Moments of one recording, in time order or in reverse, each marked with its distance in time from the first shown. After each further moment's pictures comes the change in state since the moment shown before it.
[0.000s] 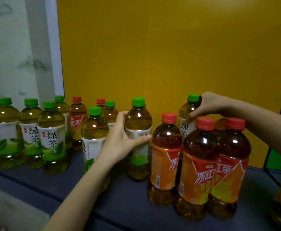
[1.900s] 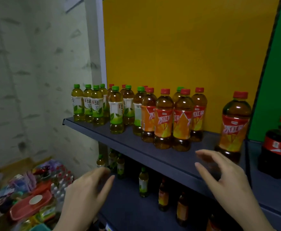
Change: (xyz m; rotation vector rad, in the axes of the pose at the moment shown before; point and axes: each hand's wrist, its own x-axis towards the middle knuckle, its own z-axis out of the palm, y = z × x) left_hand -0.324 0.111 0.052 1.006 0.239 -0.170; right_hand -0.318 0.144 0.080 0.376 0.262 -0.454
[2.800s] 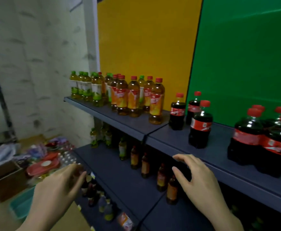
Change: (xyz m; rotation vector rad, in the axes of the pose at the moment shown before) left_hand -0.214 0.234 -0.077 0.238 0.049 -0.148; right_hand -0.184 0.072 -0.219 -0.110 -0.213 -0.071
